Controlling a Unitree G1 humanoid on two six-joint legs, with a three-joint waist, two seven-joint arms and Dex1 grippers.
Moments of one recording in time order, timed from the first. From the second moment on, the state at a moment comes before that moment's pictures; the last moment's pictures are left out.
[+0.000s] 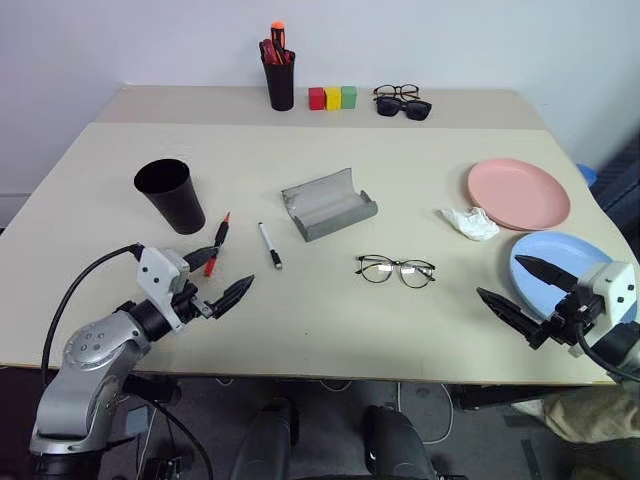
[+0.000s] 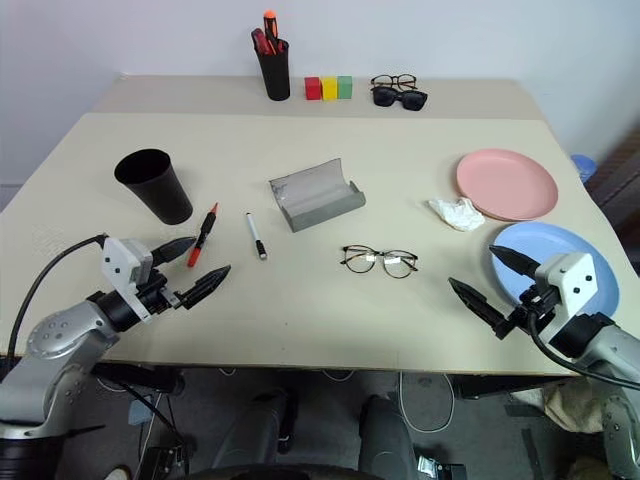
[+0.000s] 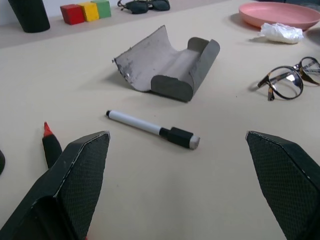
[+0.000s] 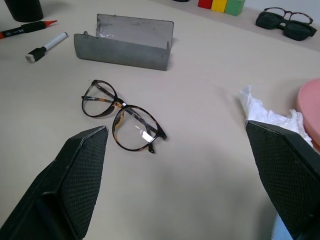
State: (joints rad) left arm 0.07 0.56 0.21 -0.37 -0.47 0.30 -0.68; right arm 0.25 -0.69 -0.51 -0.35 0.56 0.26 0.84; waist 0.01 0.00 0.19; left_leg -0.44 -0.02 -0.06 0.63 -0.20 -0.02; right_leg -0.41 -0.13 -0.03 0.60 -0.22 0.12
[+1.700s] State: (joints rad) left arm -0.69 -0.02 0.20 -0.06 -0.17 1.26 0.28; right arm 0.03 -0.76 -0.39 -0.31 0.57 0.30 0.95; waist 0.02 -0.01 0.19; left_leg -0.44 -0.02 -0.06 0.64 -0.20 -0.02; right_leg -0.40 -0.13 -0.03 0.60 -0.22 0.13
